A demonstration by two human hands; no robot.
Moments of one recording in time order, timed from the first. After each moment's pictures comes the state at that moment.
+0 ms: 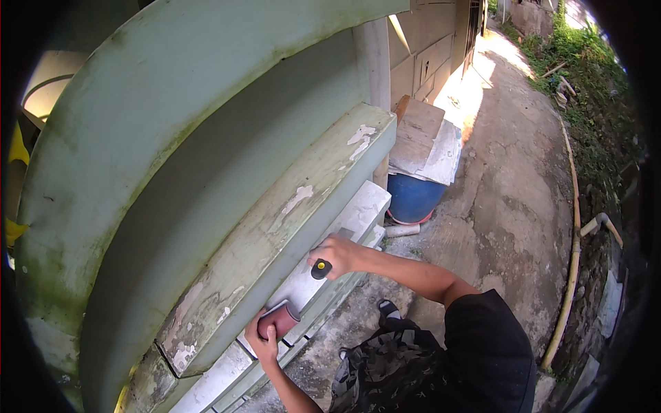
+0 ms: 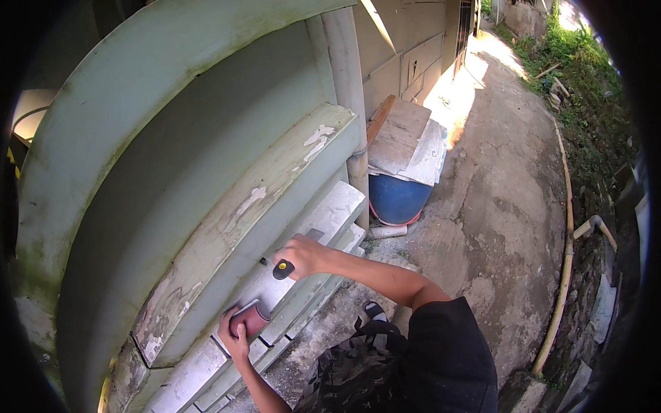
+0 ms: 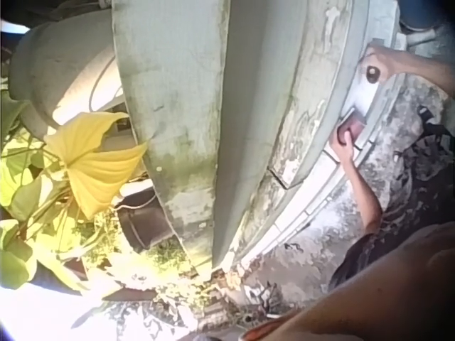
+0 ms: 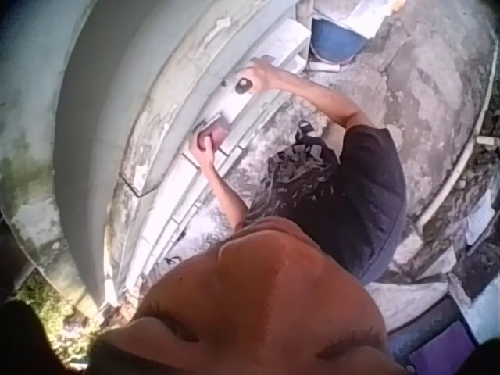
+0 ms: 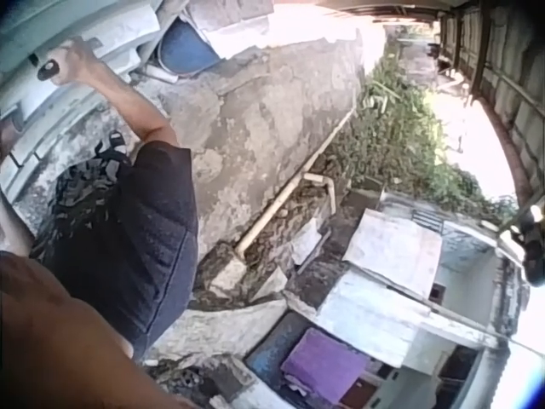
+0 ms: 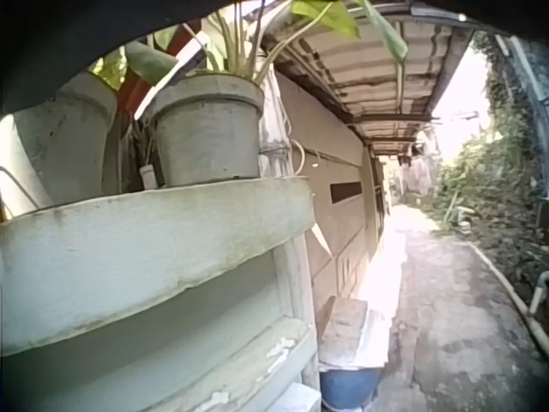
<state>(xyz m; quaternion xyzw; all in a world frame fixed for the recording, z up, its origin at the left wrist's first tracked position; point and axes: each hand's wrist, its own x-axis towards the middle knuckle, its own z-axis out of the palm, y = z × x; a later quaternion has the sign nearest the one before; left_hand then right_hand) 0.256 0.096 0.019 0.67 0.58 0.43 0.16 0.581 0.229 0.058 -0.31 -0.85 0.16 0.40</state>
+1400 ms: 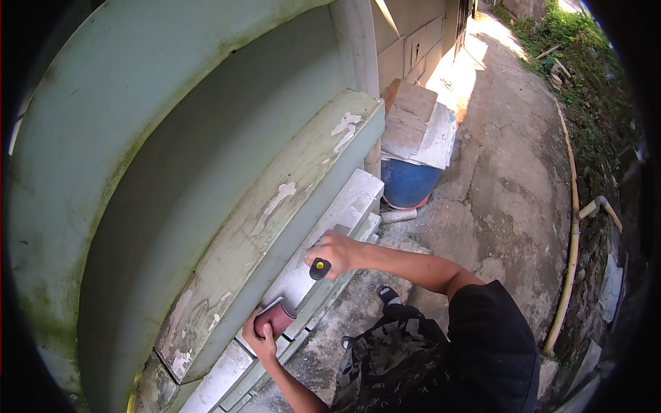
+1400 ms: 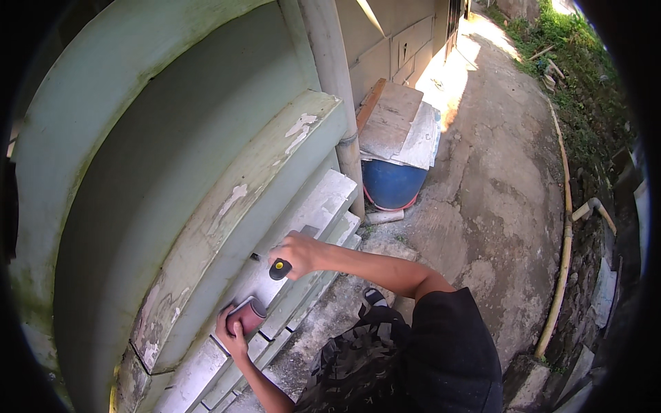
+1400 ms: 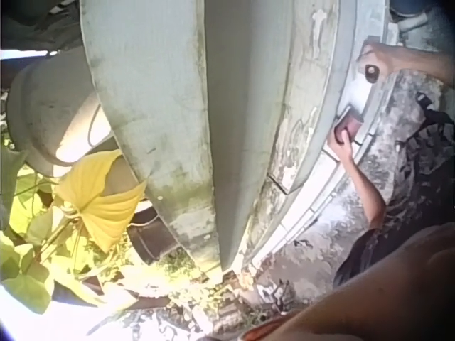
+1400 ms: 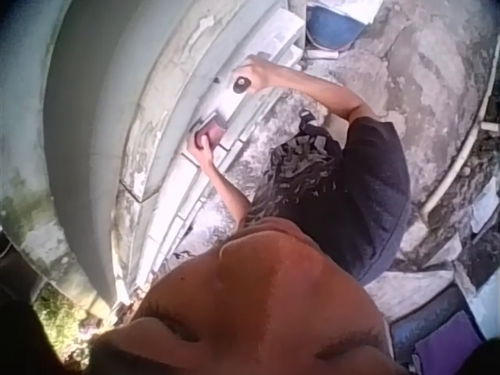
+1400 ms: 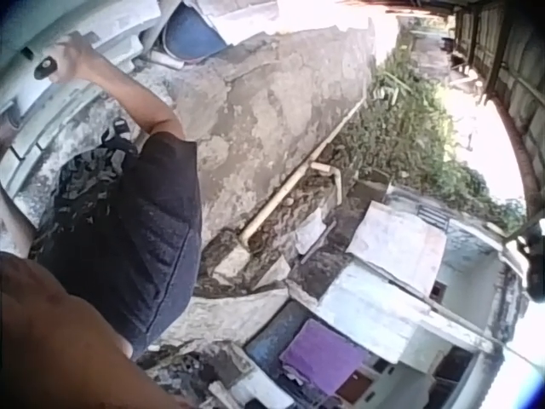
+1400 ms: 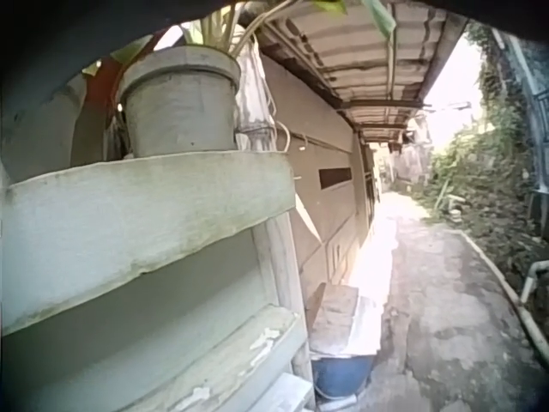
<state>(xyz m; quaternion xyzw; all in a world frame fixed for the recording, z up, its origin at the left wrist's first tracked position) 0.261 0.098 0.019 0.68 0.58 0.43 0.16 0.590 0.209 0.066 -0.27 -0.85 0.16 0.42</state>
